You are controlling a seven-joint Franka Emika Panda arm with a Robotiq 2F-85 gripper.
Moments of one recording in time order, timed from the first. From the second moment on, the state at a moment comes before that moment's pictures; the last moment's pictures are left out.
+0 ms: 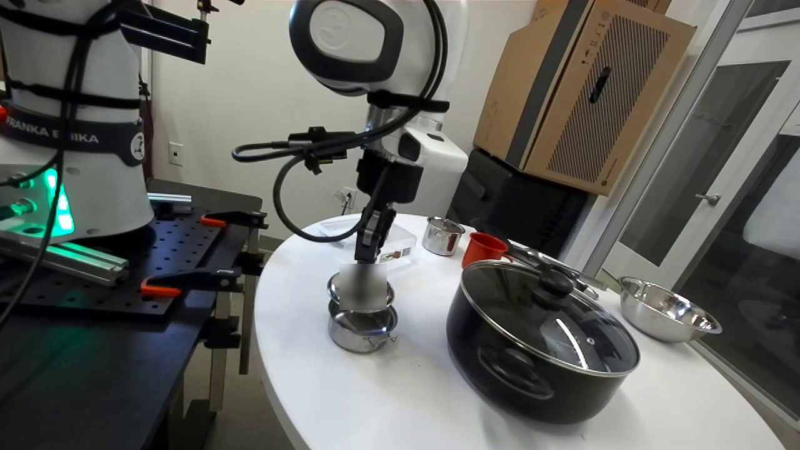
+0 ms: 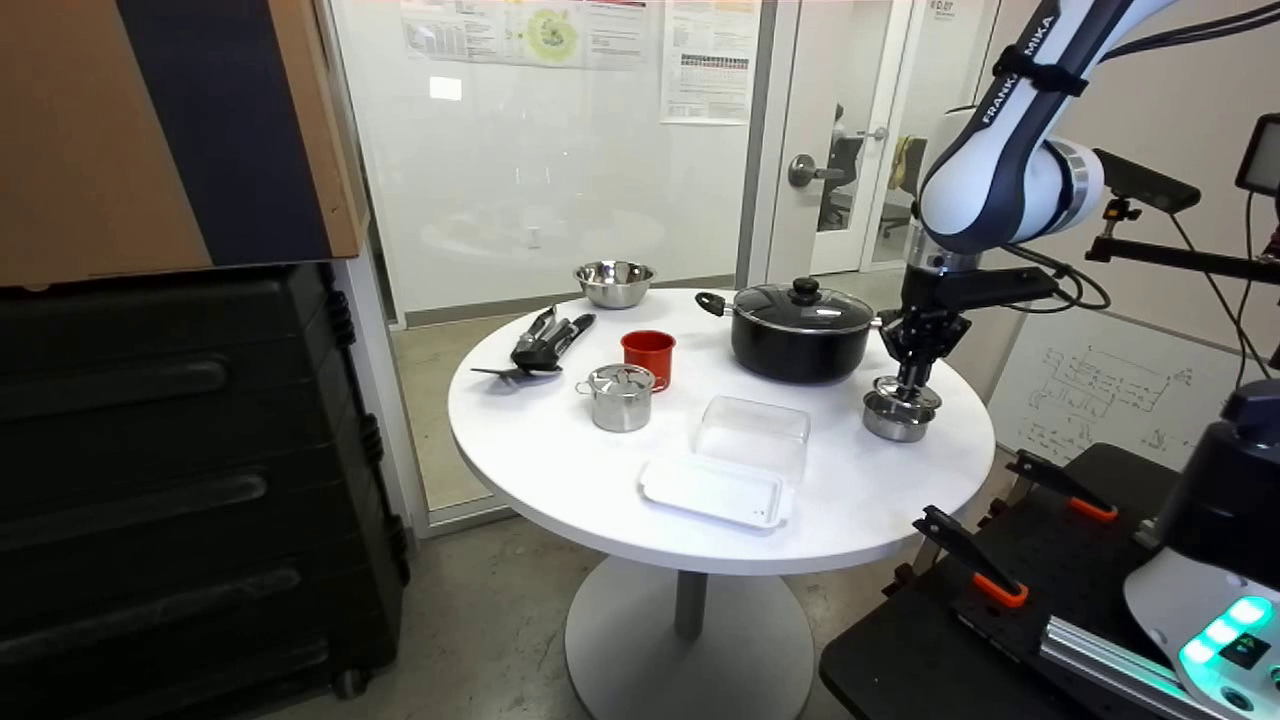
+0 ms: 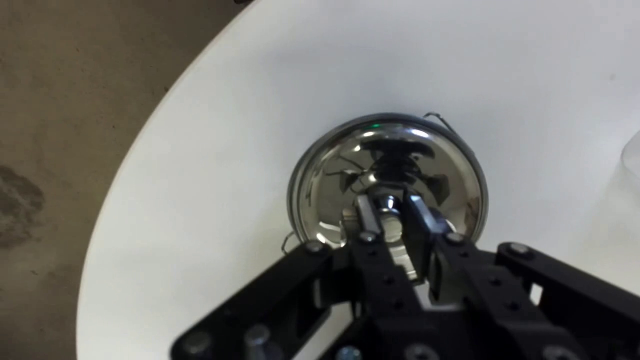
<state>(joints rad) -0.10 0.07 -0.22 -2.76 -0.17 2.85 0.17</state>
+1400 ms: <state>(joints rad) -0.12 0.15 -0.24 -2.67 -0.20 2.79 0.28</state>
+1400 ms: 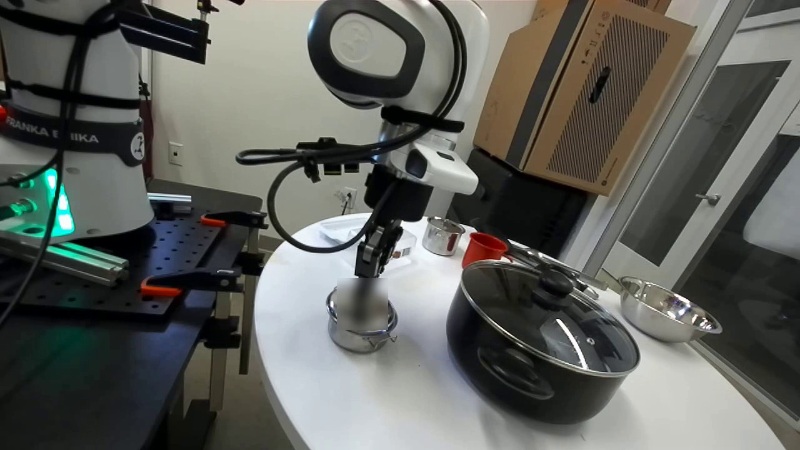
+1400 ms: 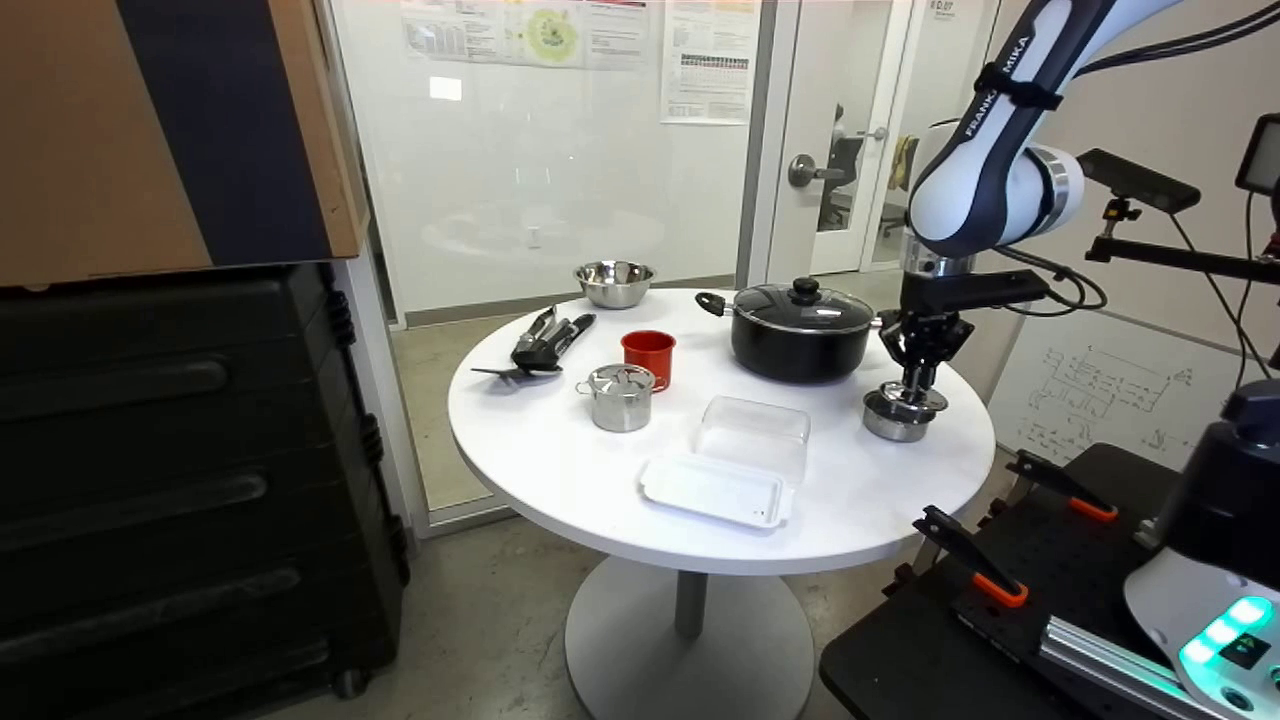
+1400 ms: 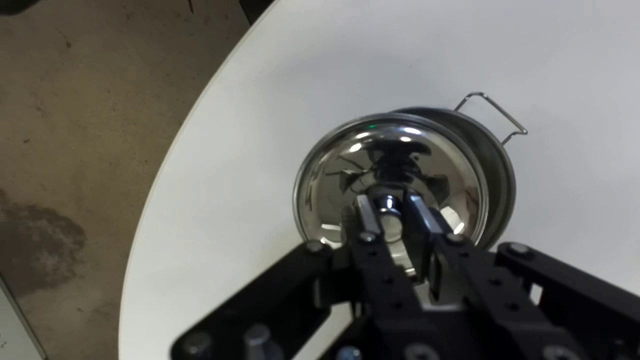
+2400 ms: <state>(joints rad) -0.07 0.21 -0.24 -2.63 -0.20 2.77 0.28</state>
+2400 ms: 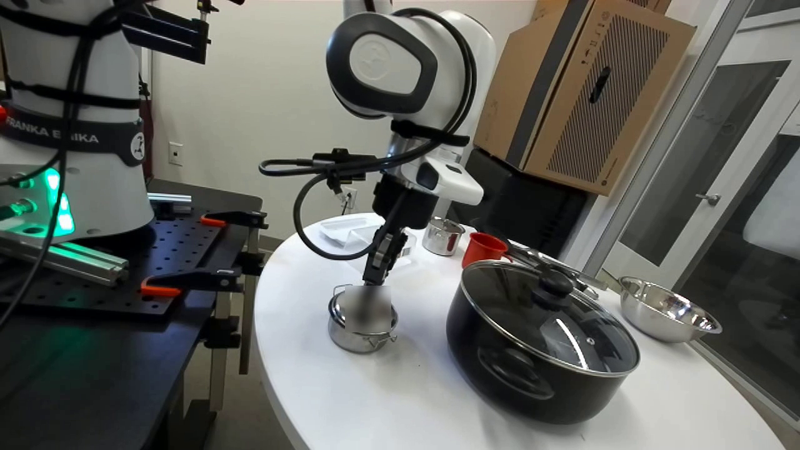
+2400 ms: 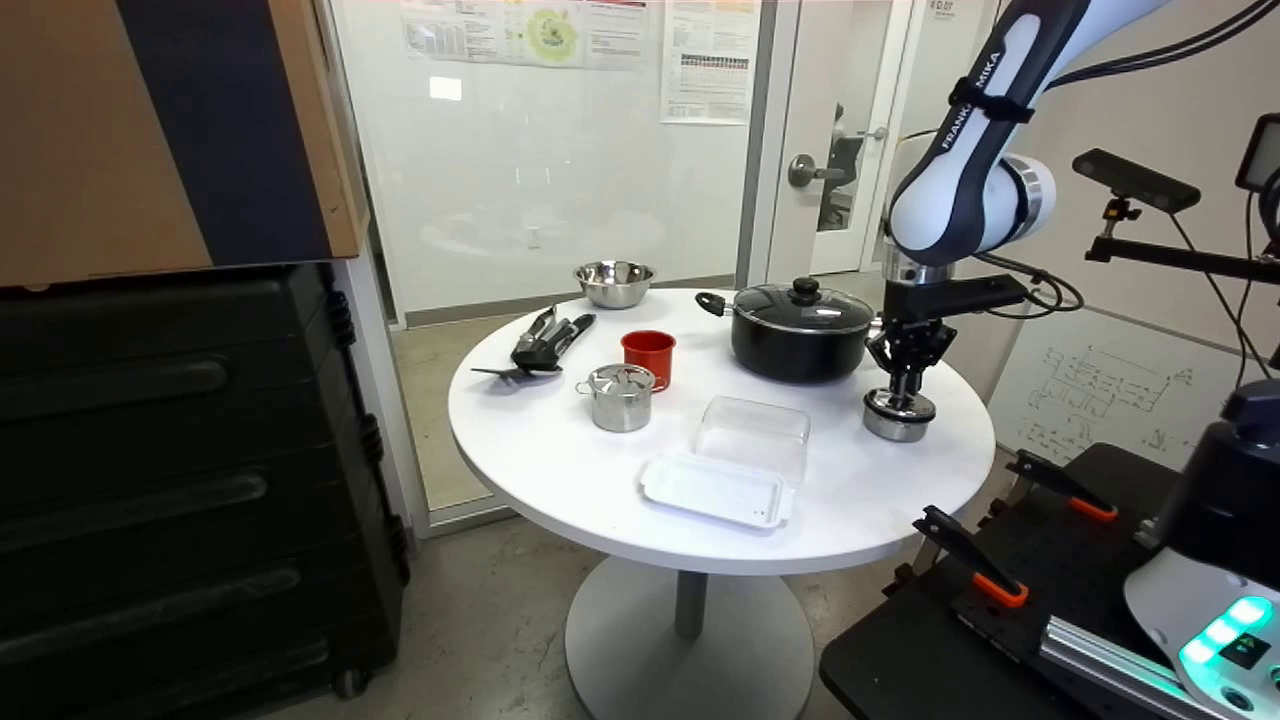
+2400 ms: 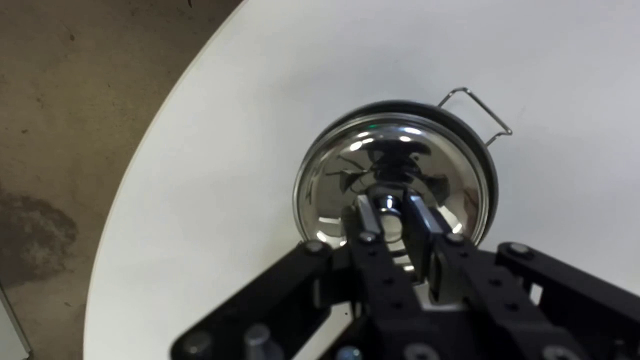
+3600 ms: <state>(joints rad) -0.02 0.24 -0.25 -2.61 -0.20 2.76 0.34</state>
